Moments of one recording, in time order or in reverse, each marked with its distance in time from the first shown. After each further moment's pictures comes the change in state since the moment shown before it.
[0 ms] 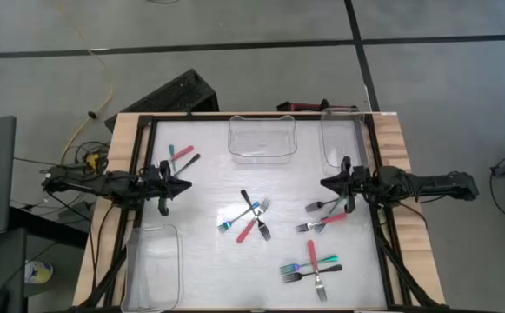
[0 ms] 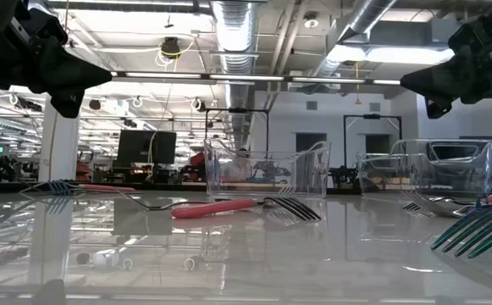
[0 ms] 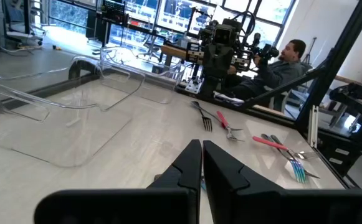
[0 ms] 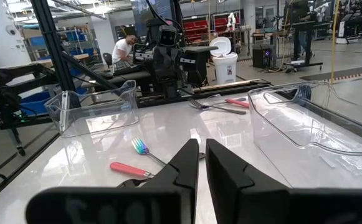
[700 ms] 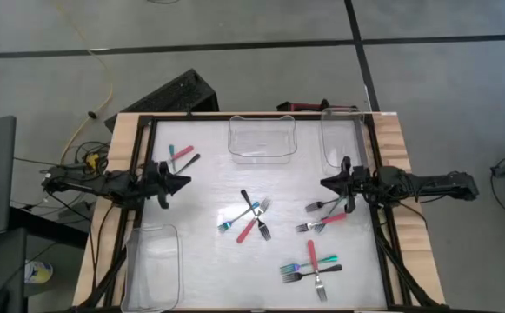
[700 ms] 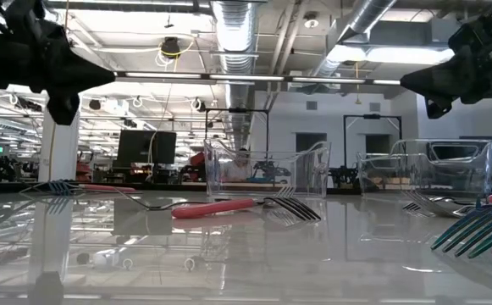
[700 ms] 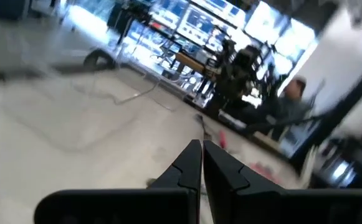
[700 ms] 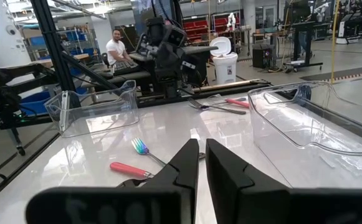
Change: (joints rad) left arm 0.000 0.000 0.000 0.020 -0.099 -0.285; right arm 0.000 0.000 0.000 0.000 0.000 -0.001
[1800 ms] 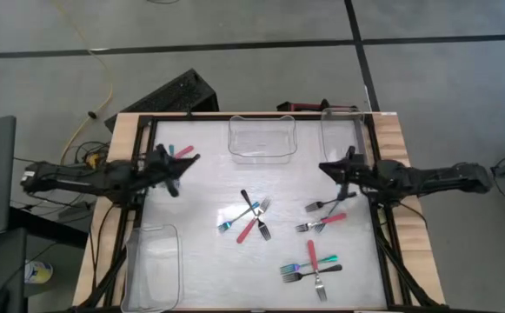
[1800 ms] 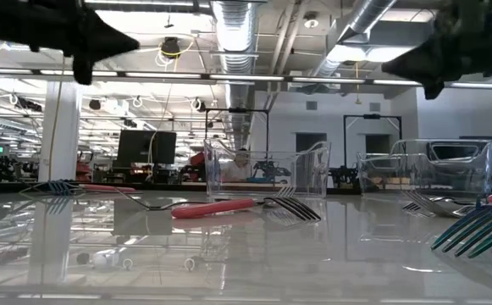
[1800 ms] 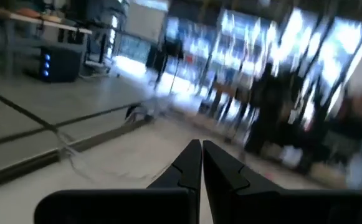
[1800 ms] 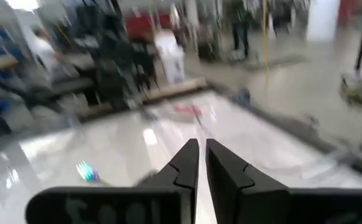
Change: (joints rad) left arm 0.148 0.431 0.219 0.248 -0.006 0.345; right arm 0.012 0.324 0.204 0.057 0.256 0.039
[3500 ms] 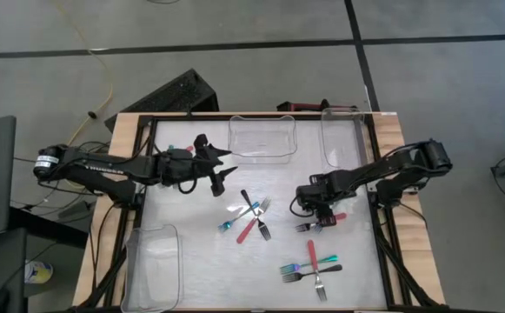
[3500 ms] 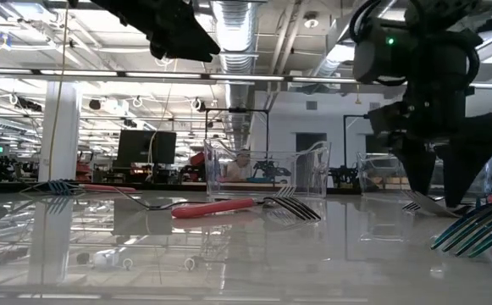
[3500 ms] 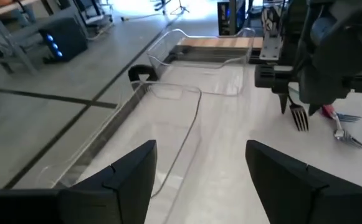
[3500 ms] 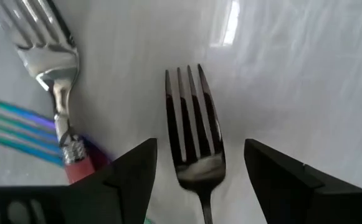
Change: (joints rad) left arm 0.058 0.730 0.560 -0.221 0.043 0.229; right arm 0.061 1.156 0.556 -0.825 -0.335 -0.202
